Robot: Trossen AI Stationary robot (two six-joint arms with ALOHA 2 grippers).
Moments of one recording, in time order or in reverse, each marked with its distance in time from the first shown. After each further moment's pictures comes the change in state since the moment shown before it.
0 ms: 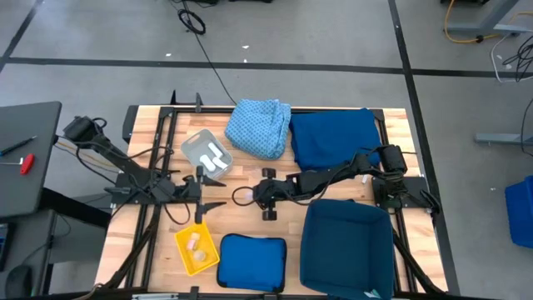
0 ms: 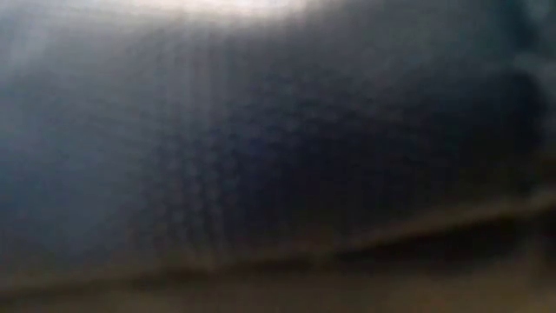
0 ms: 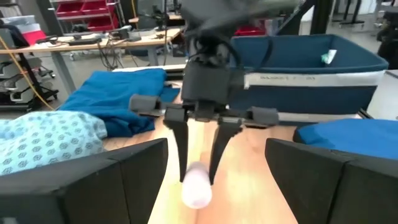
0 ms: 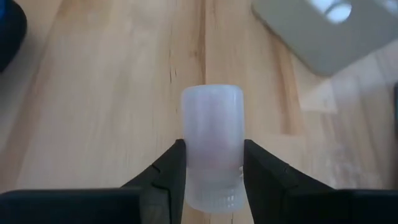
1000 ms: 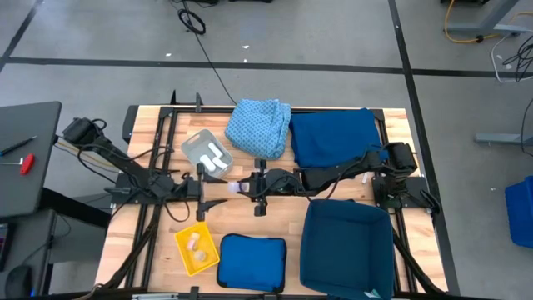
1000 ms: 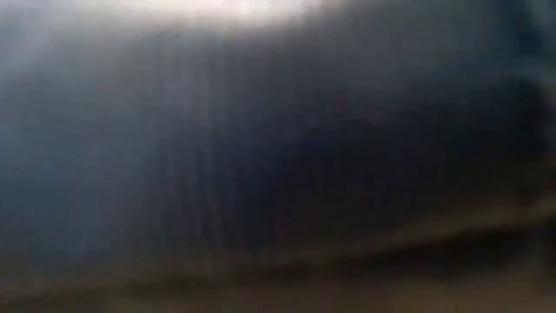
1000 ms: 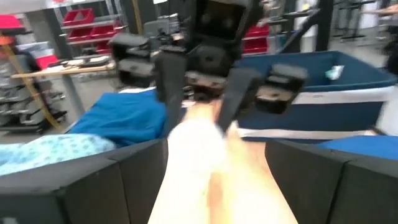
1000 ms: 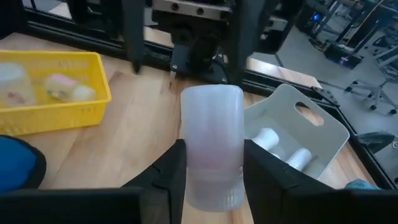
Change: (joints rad) left arm 0.047 0.043 -0.026 0.176 0.025 0.101; right arm 0.000 -0.093 0.001 0.335 0.021 -0.185
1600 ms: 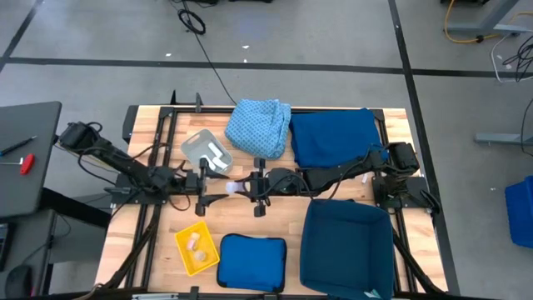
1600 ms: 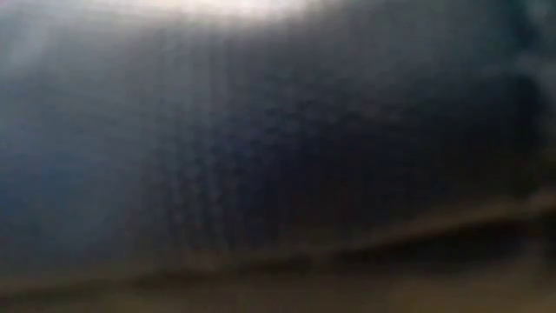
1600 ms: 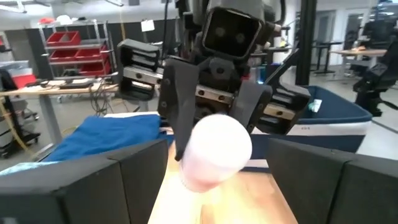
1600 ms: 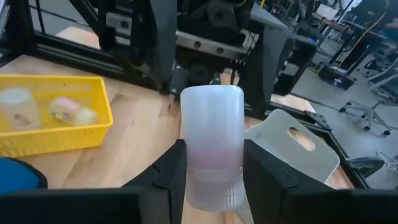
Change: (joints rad) left arm 0.148 0.016 -0.048 0.201 0.245 0.009; right arm 0.010 -0.016 0.000 0.065 -0.006 -0.042
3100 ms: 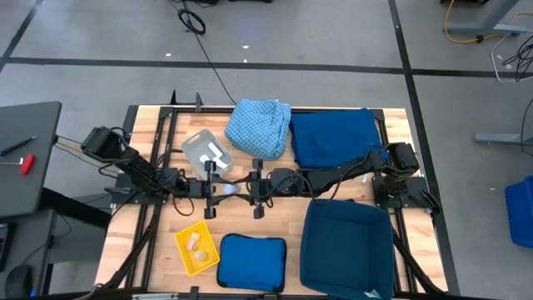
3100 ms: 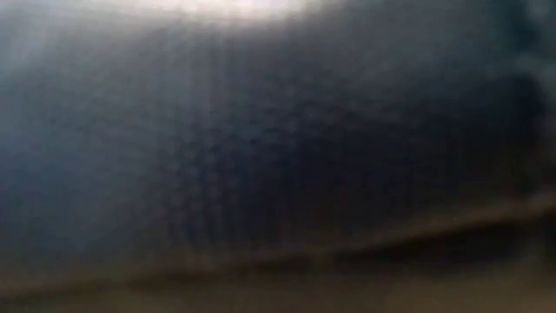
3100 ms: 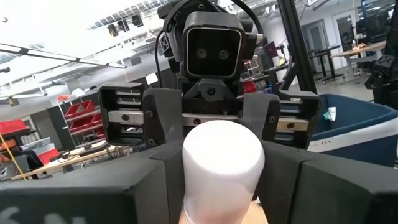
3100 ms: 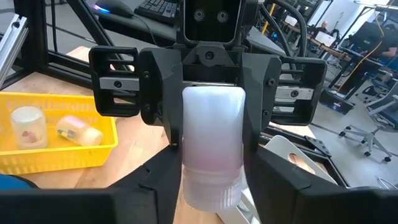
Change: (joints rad) left arm 0.026 0.429 0.026 0.579 0.082 0.301; right arm 0.000 0.002 -0.001 0.085 -0.027 -0.054
